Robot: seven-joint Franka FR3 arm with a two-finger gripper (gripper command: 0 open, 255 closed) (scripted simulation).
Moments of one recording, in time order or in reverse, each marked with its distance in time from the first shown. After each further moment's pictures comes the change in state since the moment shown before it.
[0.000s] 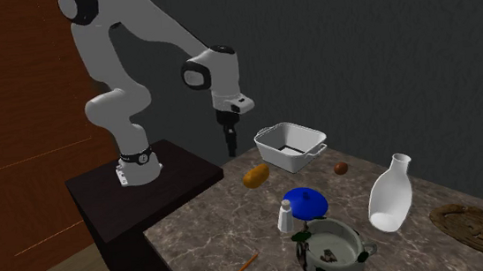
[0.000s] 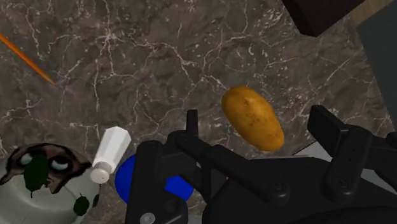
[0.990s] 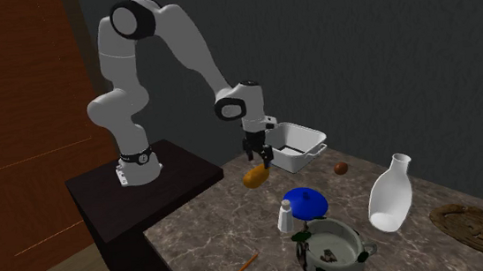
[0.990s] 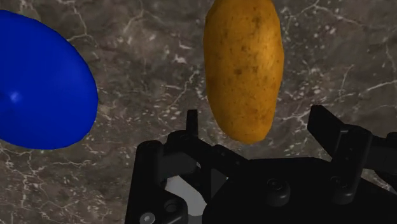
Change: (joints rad) arm 0.159 0.473 0.086 0.126 -0.249 0.443 -0.119
